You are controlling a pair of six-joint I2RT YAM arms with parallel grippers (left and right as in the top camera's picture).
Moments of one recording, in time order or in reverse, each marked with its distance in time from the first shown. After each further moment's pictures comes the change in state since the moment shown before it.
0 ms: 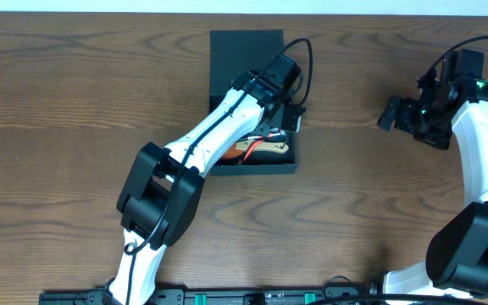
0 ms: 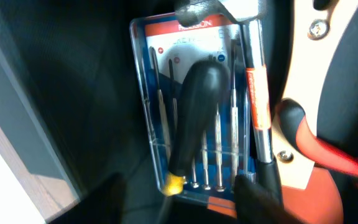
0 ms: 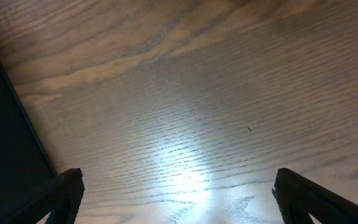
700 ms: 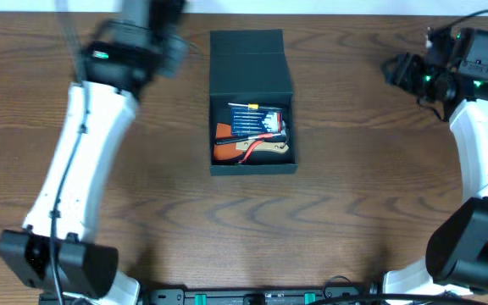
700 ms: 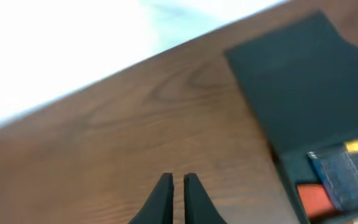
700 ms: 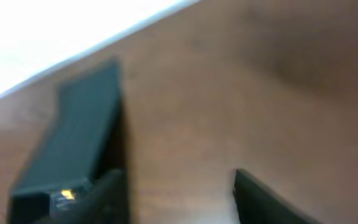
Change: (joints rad) left arm 0.474 -0.436 0.002 0.045 0.106 -0.878; right arm 0.014 0.029 0.000 0.575 -0.317 0.132
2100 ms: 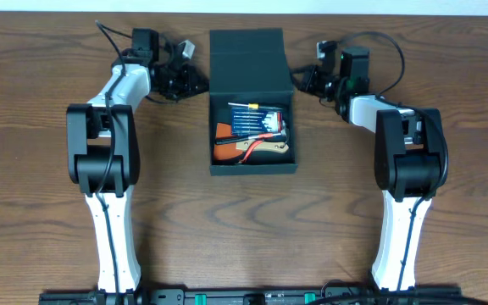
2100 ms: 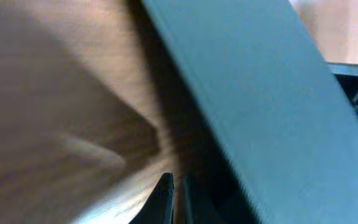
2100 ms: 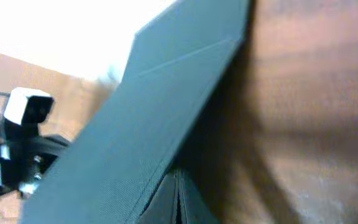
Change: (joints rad) left arm 0.125 0.690 -0.002 0.373 0.945 -0.366; right arm 0.296 0.617 -0.003 0.882 -0.314 0.375
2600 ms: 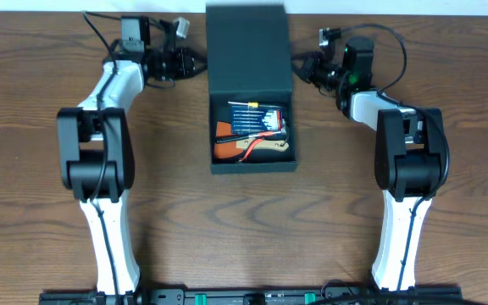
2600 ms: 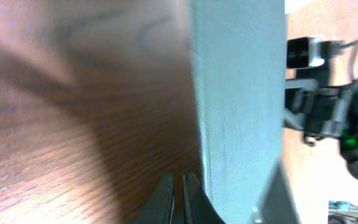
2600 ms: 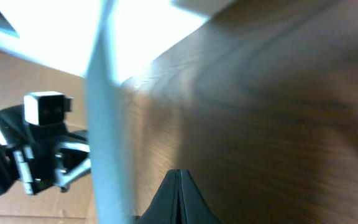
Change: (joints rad) left arm 0.017 -0.098 -0.007 0.139 0.110 -0.040; right arm -0.001 0.000 0.056 0.084 -0.118 0.197
